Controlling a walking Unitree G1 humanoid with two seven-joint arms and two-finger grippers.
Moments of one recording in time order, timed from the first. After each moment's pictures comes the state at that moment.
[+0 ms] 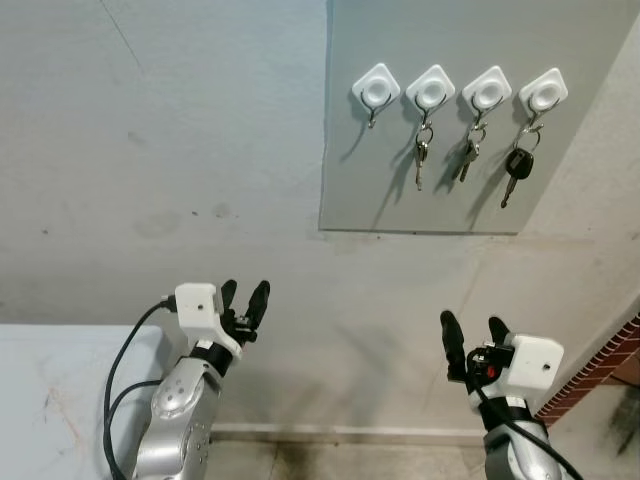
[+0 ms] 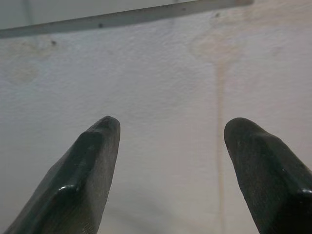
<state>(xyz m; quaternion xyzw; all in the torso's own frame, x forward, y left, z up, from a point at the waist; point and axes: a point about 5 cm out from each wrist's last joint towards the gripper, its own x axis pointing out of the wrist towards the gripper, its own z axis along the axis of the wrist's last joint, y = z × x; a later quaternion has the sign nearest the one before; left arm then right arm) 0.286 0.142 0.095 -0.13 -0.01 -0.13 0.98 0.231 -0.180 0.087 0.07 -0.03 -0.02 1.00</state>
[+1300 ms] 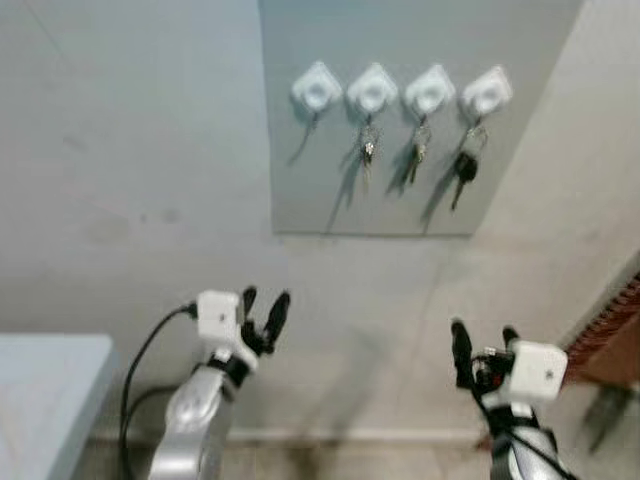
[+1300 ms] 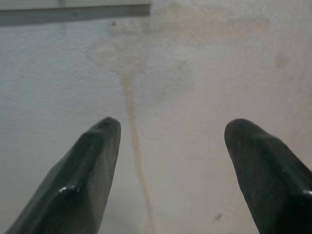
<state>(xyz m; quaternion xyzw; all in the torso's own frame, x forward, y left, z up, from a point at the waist) 0.281 0.127 0.090 -0.10 0.00 -0.16 0.98 0.230 -0.183 0.082 0.05 -0.02 -0.05 1.00</state>
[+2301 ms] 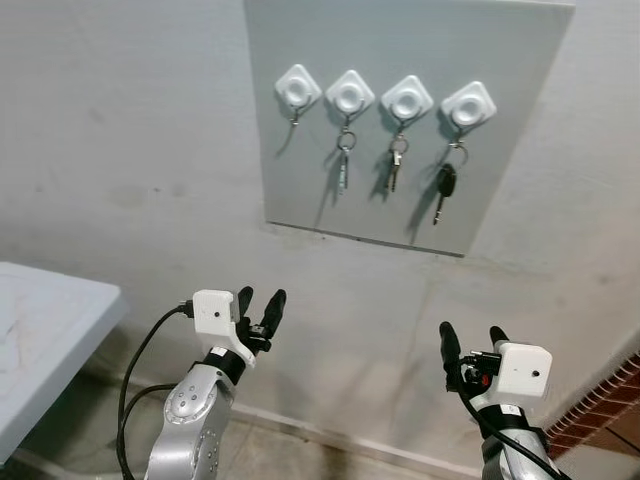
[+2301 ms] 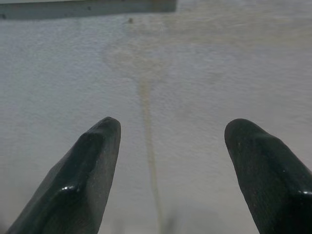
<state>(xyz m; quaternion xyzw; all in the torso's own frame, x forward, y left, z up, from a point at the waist) 0.284 0.120 0.091 -0.13 0.00 -0.16 0.98 0.231 -0.181 0.082 0.03 -0.01 -0.03 1.00</state>
